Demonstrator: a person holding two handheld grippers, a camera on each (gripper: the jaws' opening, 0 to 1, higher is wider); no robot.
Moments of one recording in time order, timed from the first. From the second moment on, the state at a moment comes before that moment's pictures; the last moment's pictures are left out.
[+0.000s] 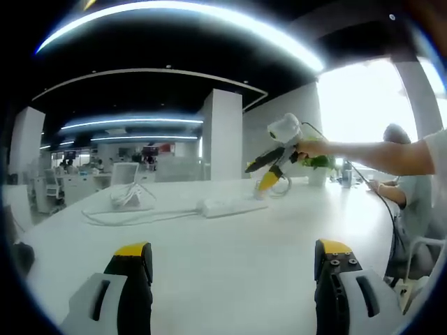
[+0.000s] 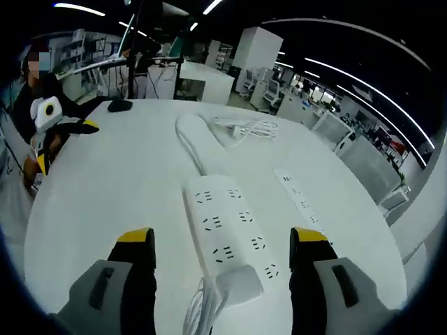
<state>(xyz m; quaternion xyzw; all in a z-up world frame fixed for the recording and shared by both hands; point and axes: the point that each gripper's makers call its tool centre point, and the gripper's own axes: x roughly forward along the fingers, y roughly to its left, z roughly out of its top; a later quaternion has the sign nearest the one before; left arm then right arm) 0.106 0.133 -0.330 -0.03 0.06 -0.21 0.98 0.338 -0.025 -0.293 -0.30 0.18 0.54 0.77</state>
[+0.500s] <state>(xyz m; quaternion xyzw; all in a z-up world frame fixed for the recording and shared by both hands) 0.104 0.134 -0.325 -0.03 0.06 -0.21 0.98 0.329 -0.016 -0.245 -0.20 0.11 0.50 0.83</state>
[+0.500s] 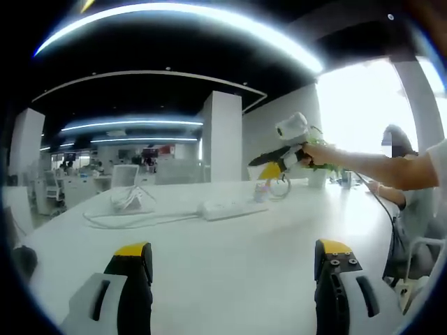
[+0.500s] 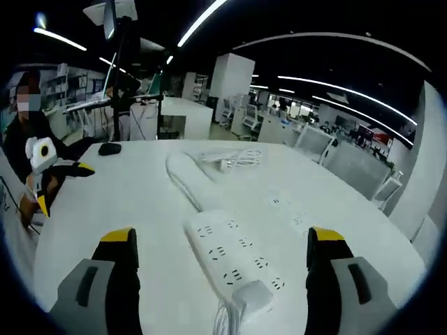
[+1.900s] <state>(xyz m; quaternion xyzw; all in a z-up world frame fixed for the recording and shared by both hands) 0.107 0.147 -0.322 -0.04 0.05 -0.21 0.98 0.208 -0.106 -0.192 -0.09 -0.02 0.41 0.91</state>
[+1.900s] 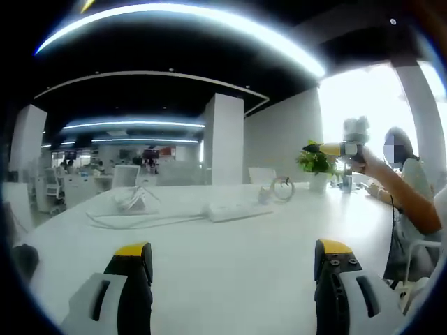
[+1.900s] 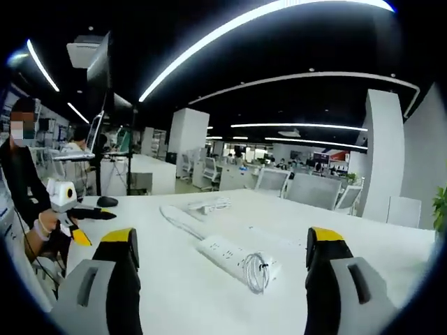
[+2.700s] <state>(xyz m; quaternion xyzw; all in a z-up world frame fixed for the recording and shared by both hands) 0.110 0.145 -0.324 -0.04 0.05 -0.21 0.98 0.167 -0.165 -0.237 -0.04 -0.02 0.33 0.94</state>
